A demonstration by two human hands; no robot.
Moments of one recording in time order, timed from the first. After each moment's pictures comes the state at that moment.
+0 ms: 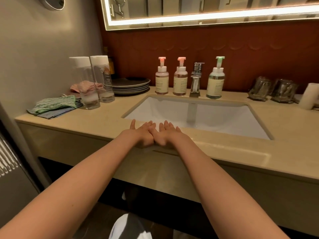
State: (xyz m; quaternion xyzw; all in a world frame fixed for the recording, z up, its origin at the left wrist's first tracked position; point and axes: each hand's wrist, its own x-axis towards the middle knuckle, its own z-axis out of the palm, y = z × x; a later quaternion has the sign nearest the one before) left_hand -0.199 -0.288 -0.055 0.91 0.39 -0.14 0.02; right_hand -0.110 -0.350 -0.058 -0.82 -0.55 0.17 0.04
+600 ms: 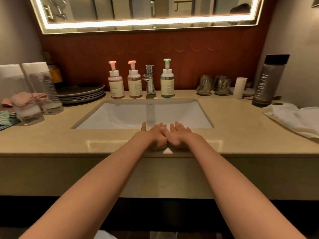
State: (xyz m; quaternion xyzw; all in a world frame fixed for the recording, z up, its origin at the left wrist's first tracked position) left_hand -0.077 -0.382 -0.053 0.96 0.25 -0.11 0.01; right_hand -0.002 -0.456 -0.061 -0.89 -0.43 0.15 0.08
